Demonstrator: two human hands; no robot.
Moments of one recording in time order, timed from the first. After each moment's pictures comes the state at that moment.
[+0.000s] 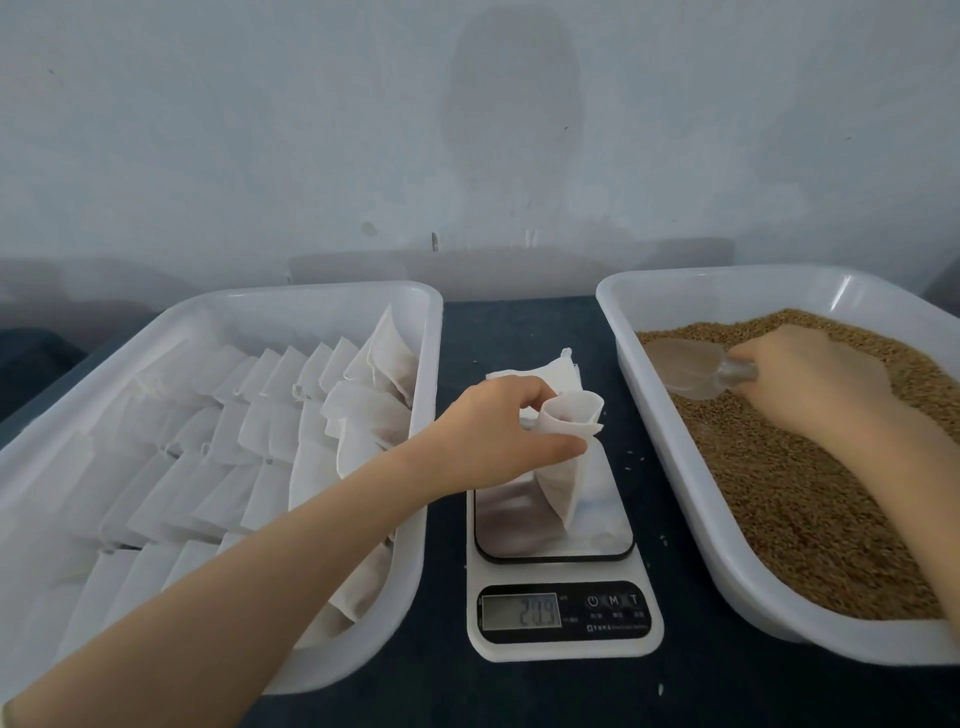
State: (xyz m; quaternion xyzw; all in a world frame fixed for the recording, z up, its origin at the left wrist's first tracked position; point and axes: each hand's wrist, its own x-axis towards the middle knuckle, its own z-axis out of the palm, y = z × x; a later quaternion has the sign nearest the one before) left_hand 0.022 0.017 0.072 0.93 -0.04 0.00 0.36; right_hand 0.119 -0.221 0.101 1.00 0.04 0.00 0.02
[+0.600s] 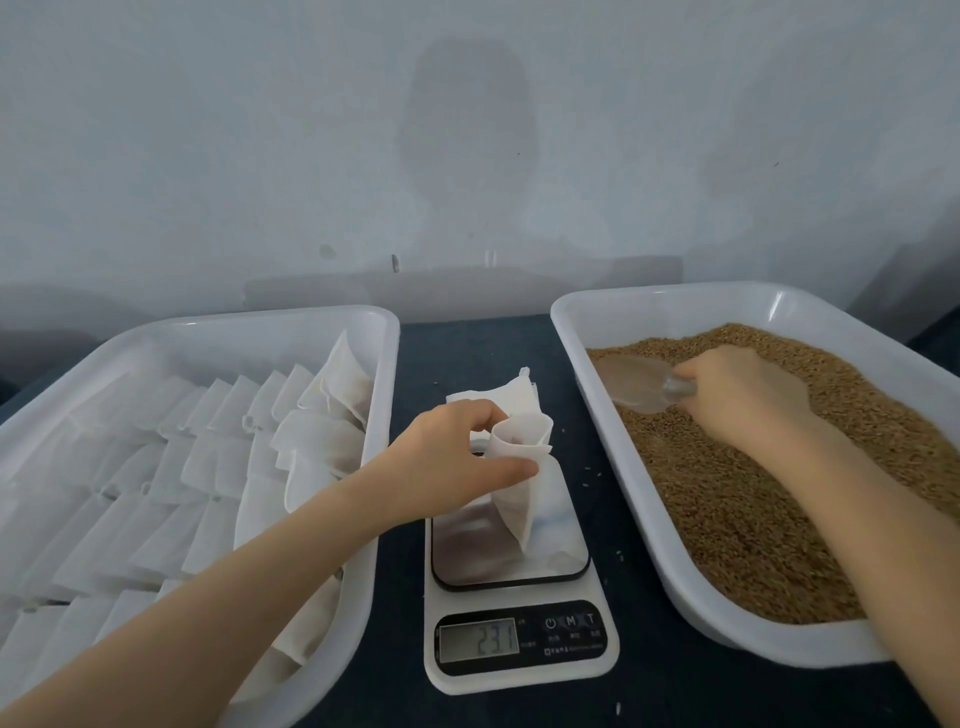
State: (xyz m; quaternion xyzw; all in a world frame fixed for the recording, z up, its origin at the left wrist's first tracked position) left_hand 0.020 0.016 0.074 0.93 -0.04 -0.01 0.37; right_hand 0.129 -0.224 0.085 1.00 0.01 0.01 -0.03
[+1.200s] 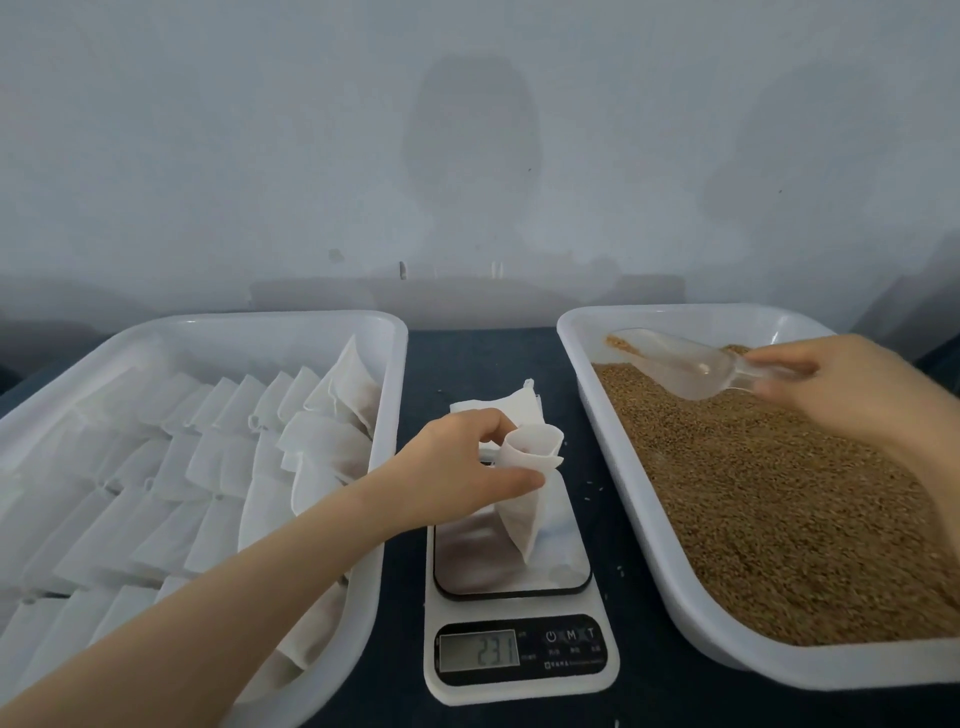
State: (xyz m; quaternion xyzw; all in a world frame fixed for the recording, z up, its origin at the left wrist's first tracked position) left_hand 0.022 0.019 0.070 0.92 -0.04 -0.01 0.38; right_hand 0.110 -0.274 0.130 0.97 0.03 0.04 -0.25
